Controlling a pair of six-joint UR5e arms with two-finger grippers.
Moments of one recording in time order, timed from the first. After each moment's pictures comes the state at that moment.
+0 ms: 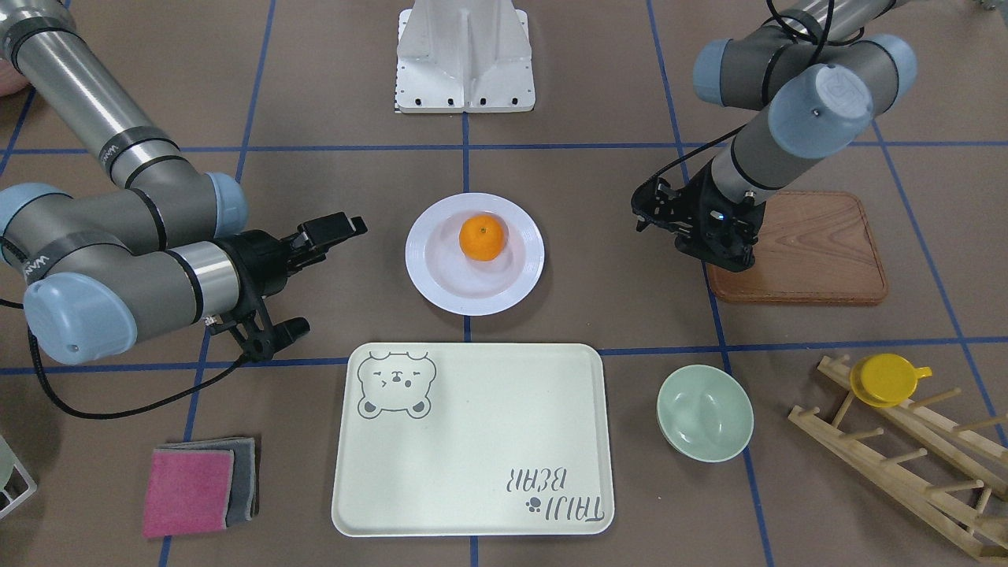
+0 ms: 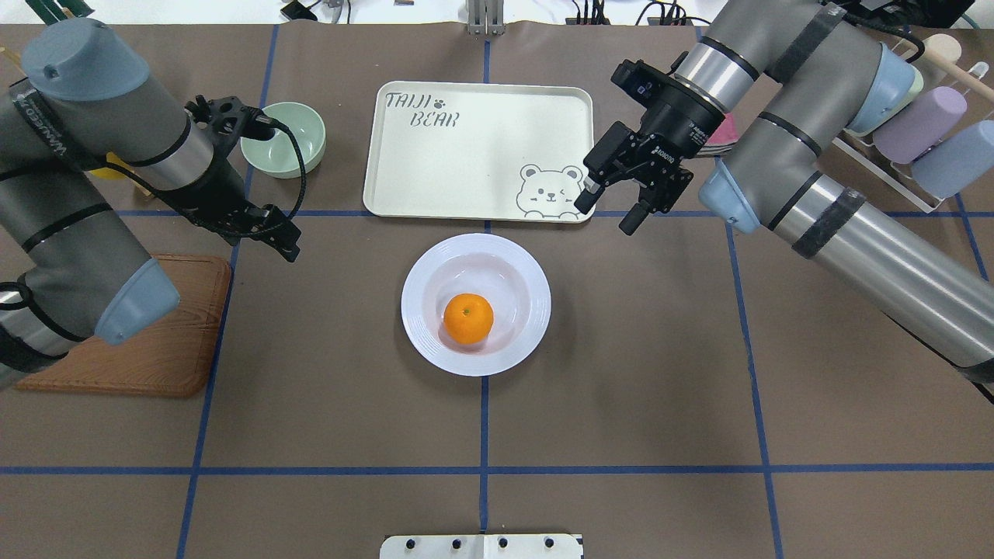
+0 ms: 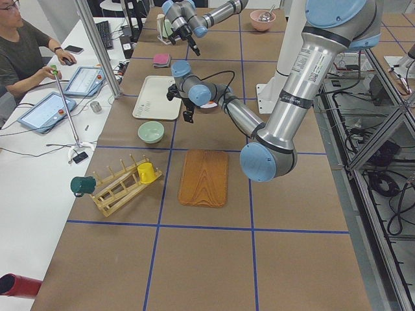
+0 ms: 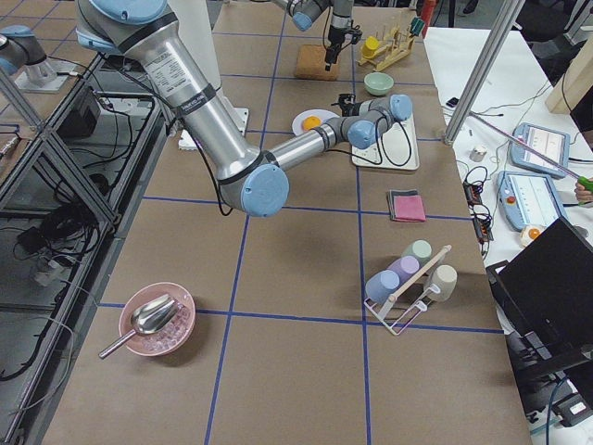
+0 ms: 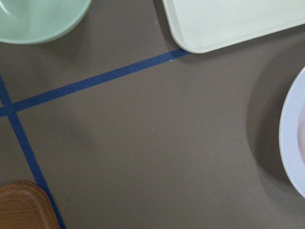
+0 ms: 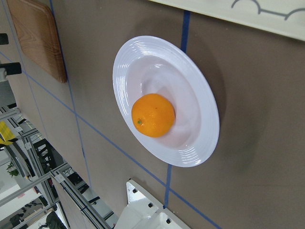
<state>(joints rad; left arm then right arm) -0.85 -1.99 -1.77 -1.62 -2.32 -0.59 0.93 -0.92 1.36 -1.35 3.08 0.66</state>
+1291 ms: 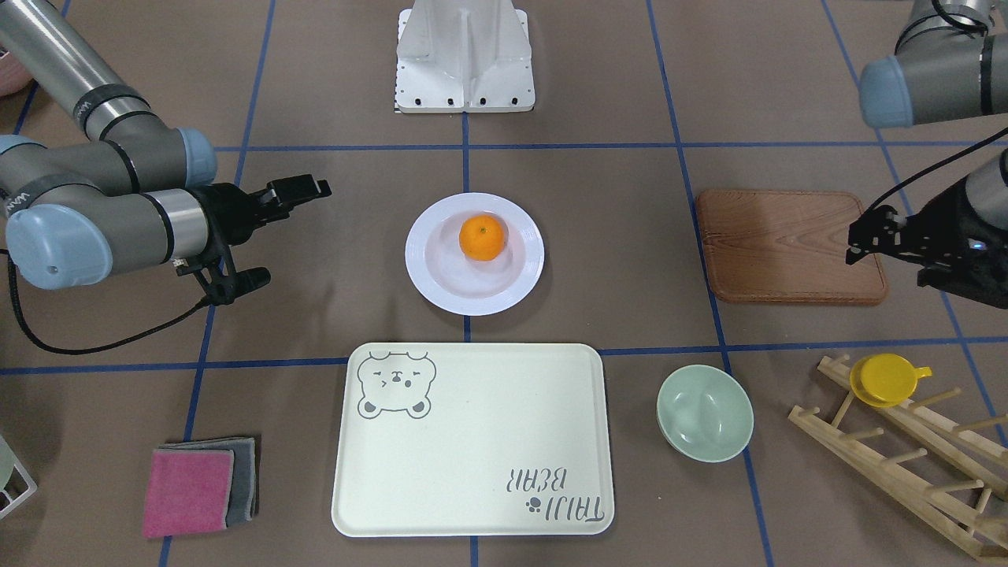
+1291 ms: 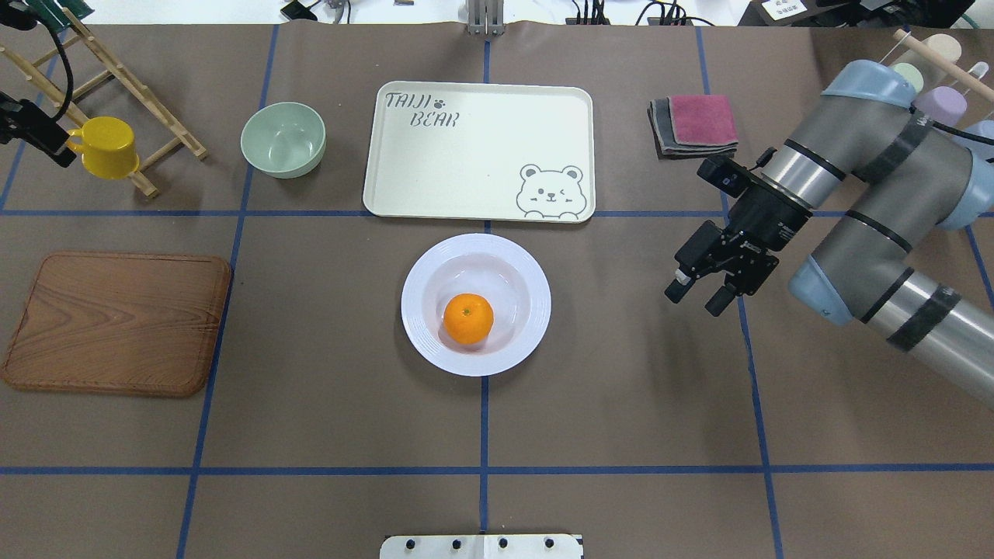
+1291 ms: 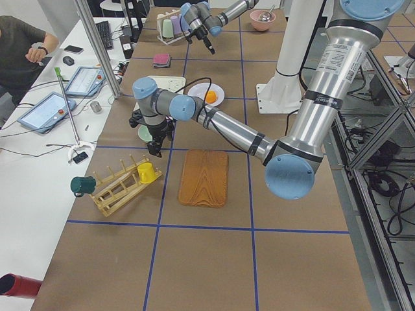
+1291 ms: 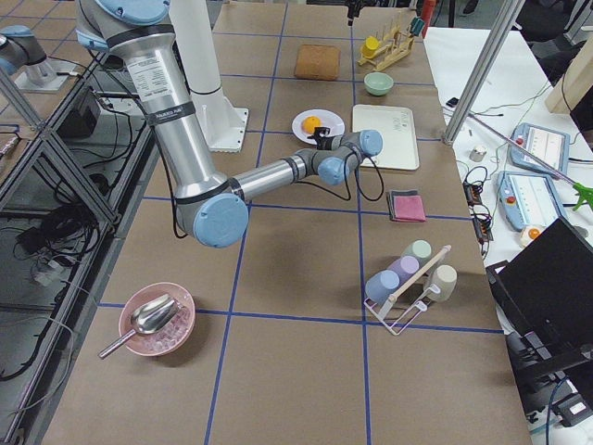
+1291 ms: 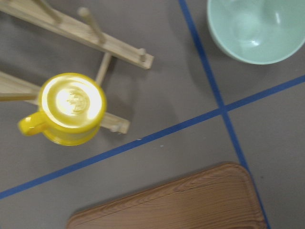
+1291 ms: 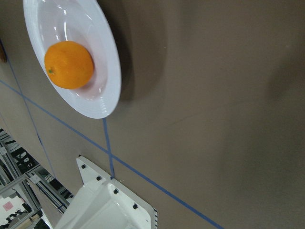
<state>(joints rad) -1.25 -1.90 -1.70 -1.36 -2.31 -0.01 0.89 -1.24 1.48 -1.16 3.02 0.71</state>
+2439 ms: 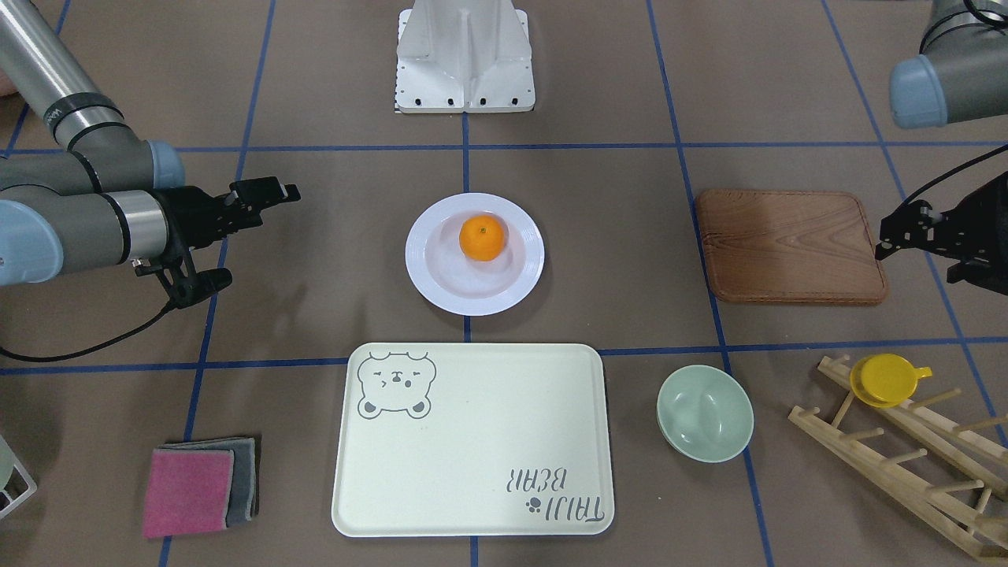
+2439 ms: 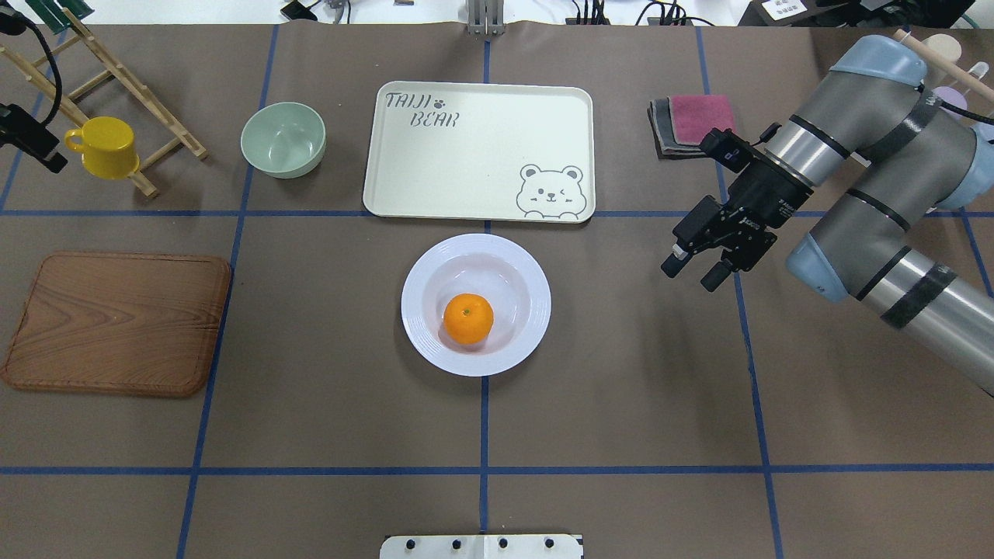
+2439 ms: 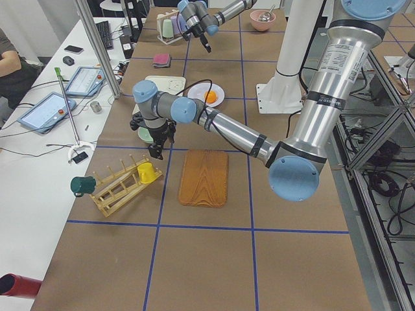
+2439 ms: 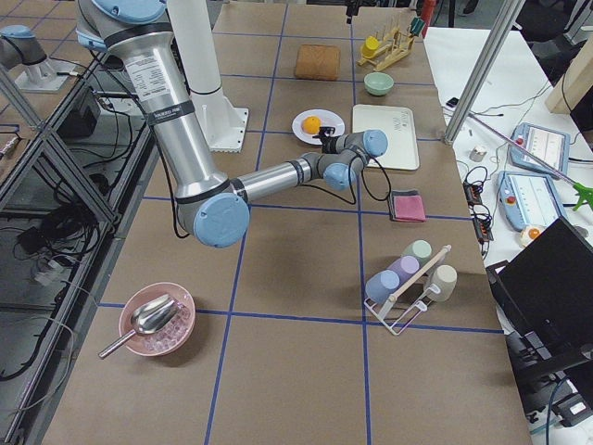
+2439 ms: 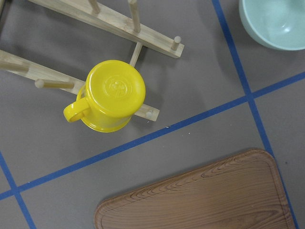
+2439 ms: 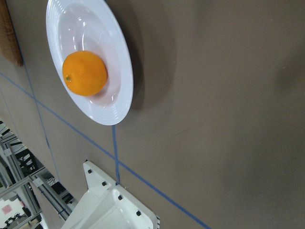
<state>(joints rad) -1.26 -1.88 -1.72 -1.36 -2.34 0.00 0.93 -1.17 1.44 -1.09 2.98 0.79</state>
